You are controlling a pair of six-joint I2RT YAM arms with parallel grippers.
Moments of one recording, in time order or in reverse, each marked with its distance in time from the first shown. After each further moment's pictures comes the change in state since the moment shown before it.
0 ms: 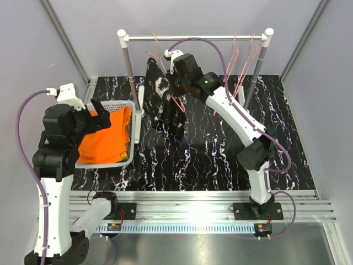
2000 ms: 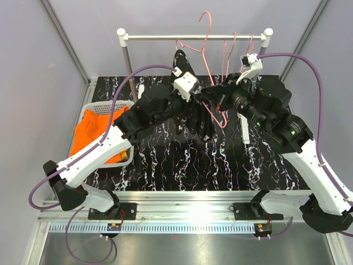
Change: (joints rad) left arm -0.817 0.543 0.108 0.620 0.037 0.267; right arm 0.003 -0.894 -0.684 0.340 -0.039 0.282
